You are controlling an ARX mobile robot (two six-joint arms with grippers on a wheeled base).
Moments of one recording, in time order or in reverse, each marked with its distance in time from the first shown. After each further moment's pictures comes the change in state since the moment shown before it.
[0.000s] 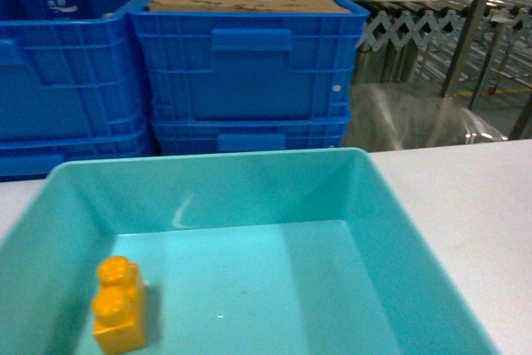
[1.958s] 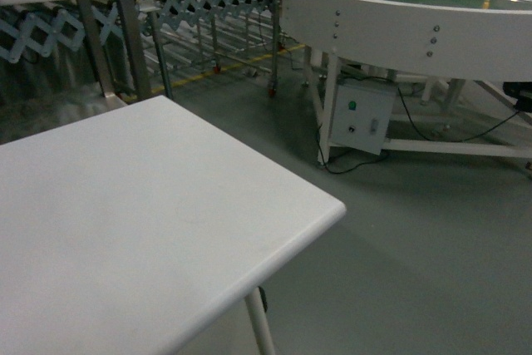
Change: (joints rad) left arm 0.000 0.000 0.000 0.001 0.002 0.000; right arm 0.000 -0.001 -0.003 0.000 0.003 0.000
